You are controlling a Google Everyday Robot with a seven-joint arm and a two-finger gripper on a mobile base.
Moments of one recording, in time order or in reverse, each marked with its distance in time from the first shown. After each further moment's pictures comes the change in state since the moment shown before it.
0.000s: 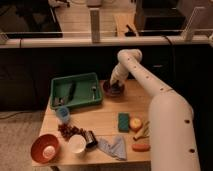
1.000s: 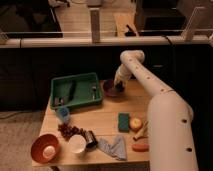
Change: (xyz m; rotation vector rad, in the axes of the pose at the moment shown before) arm -0.006 0.003 0.013 -0.037 -0.018 -0.027
